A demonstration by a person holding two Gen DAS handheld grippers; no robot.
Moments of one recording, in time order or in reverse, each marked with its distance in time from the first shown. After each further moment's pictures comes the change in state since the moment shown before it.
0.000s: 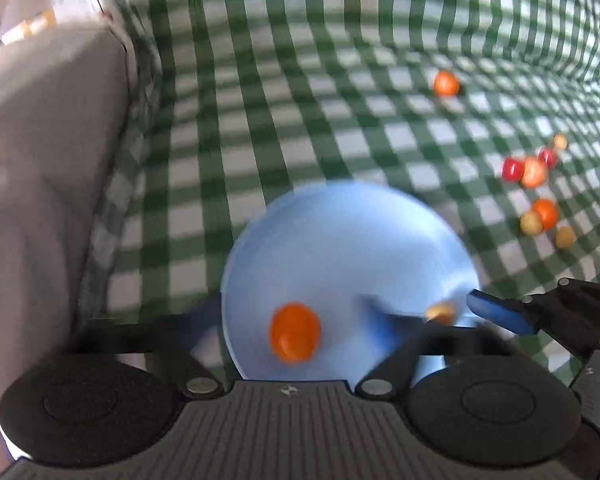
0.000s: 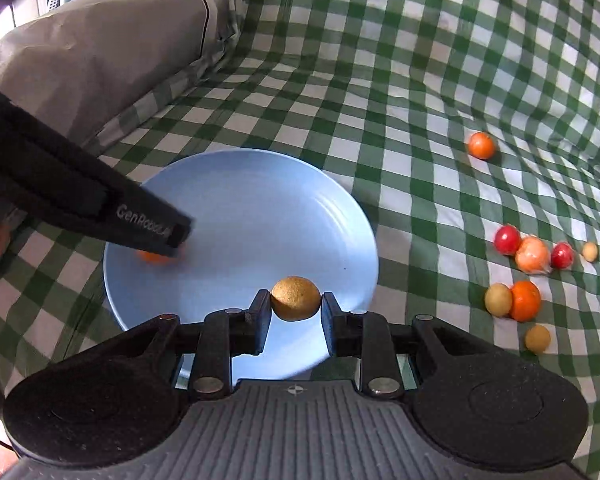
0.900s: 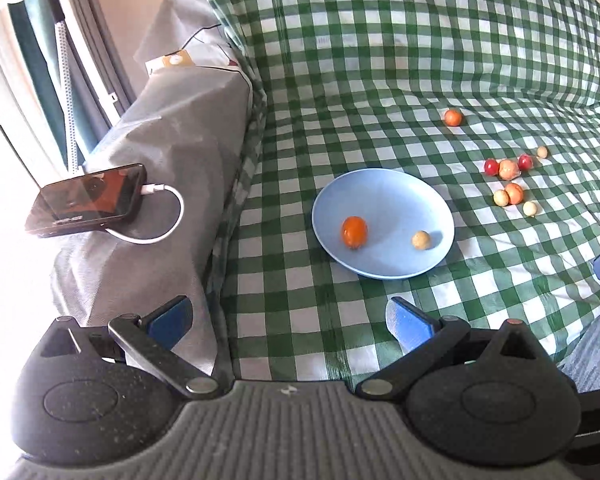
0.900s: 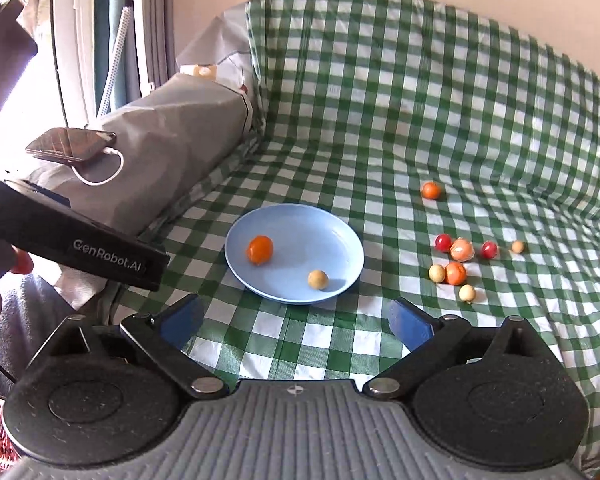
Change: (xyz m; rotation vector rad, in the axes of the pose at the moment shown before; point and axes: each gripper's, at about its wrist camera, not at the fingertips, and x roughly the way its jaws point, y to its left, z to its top) left arm -0.202 -0.003 -0.128 -0.071 -0.110 0.191; right arm -0.217 0.045 -0.073 0.047 -0.222 -0.012
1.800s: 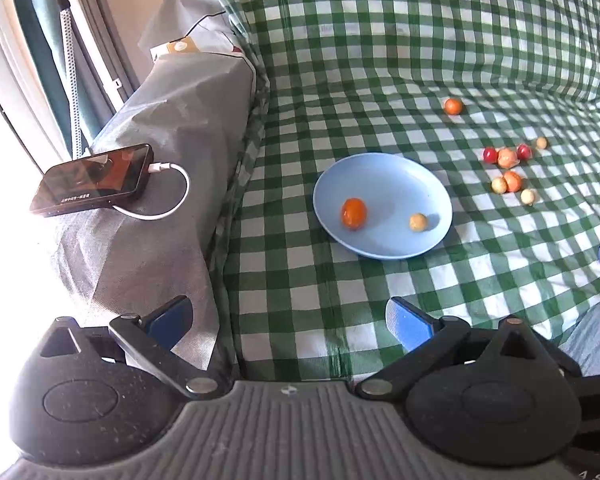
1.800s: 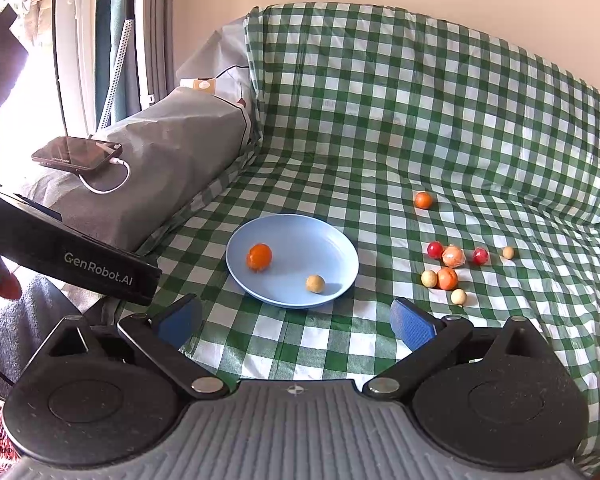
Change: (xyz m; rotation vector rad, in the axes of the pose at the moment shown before) left arm -0.004 0.002 -0.009 -0.003 0.035 -0.007; right arm -0.016 0.002 -0.006 0.004 -0.036 -0.021
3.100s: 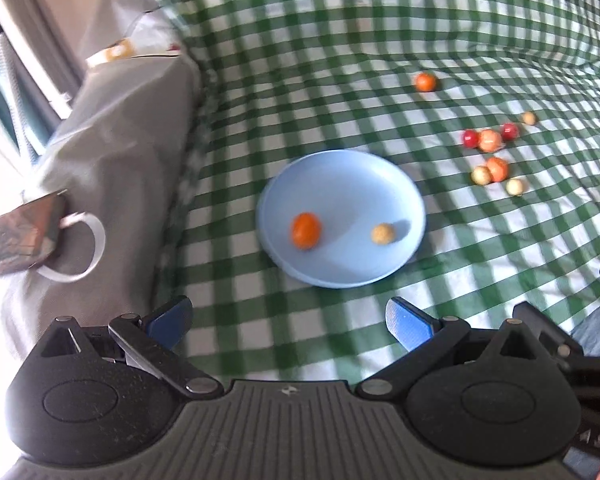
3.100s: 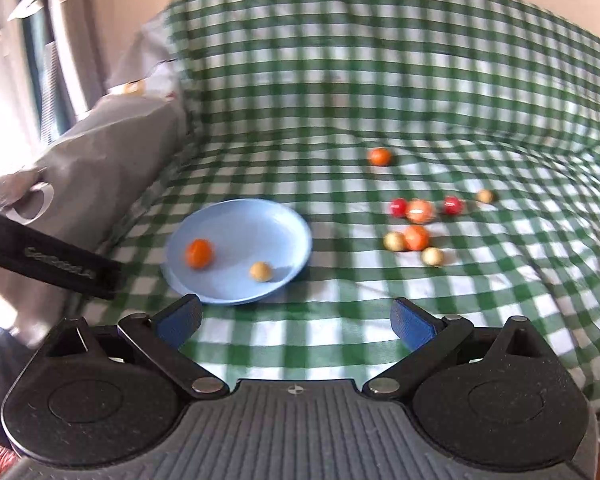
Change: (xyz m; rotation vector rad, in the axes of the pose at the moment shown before) left arm 0.052 -0.064 0.059 0.097 0.082 -0.050; right arm 0.050 -0.068 -0.007 0.214 0.045 -0.076
